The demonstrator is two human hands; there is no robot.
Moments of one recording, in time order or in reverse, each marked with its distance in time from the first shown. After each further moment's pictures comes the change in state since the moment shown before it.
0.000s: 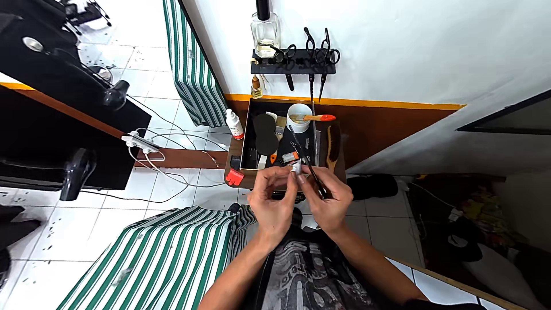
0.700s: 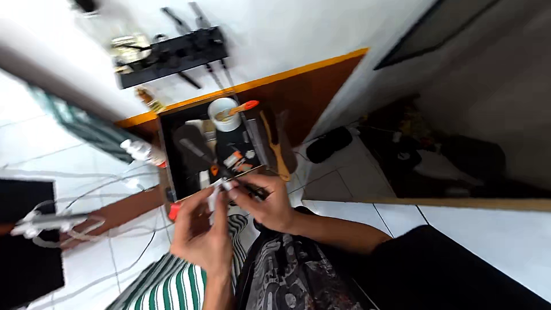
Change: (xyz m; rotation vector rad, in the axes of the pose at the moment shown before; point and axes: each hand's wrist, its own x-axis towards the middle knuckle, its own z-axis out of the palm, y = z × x) left_hand 0.000 -0.013 -0.019 0.072 -0.194 -0.006; right_hand -0.009 -0.011 -0.001 0.276 0.020 0.340
